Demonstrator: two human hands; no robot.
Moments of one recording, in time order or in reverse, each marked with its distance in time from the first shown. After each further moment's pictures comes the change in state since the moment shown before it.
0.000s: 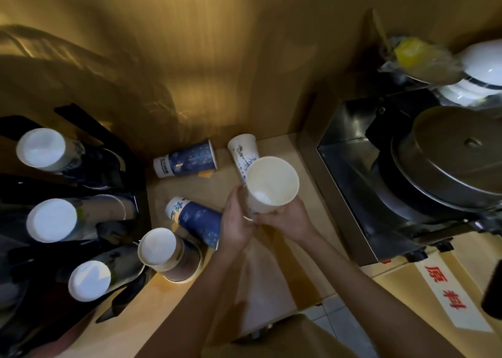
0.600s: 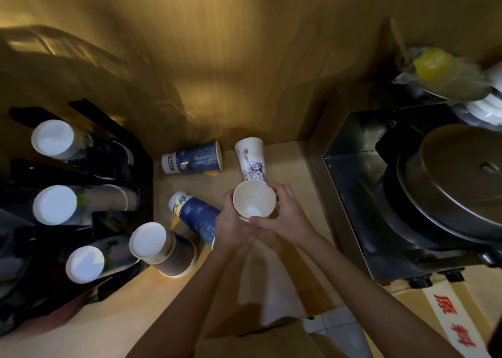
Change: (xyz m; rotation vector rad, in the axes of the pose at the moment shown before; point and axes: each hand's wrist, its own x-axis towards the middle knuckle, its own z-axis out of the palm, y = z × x) left_hand -0.001 0.004 0.007 -0.003 0.044 -0.200; right_hand 0.016 0.002 -0.018 -0.263 -0.247 -0.034
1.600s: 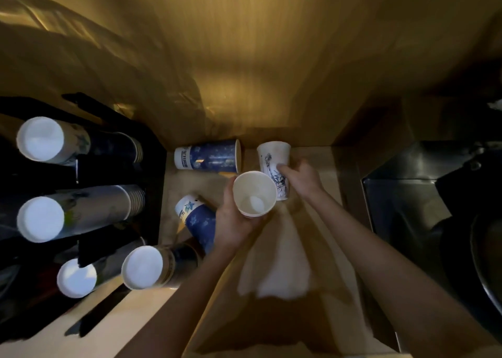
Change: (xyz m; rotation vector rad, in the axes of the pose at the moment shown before) left_hand 0.054 0.000 -0.014 -0.046 0.162 -0.016; right_hand 0.163 0.019 0.005 -0.009 -0.070 0.367
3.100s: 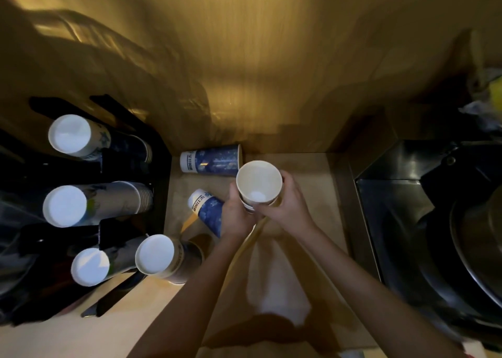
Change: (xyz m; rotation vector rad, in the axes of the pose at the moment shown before) left_hand -0.001 0.009 0.005 -0.078 0.001 -0.052; right_hand -0.094 0.000 0.020 0.051 0.091 -0.412
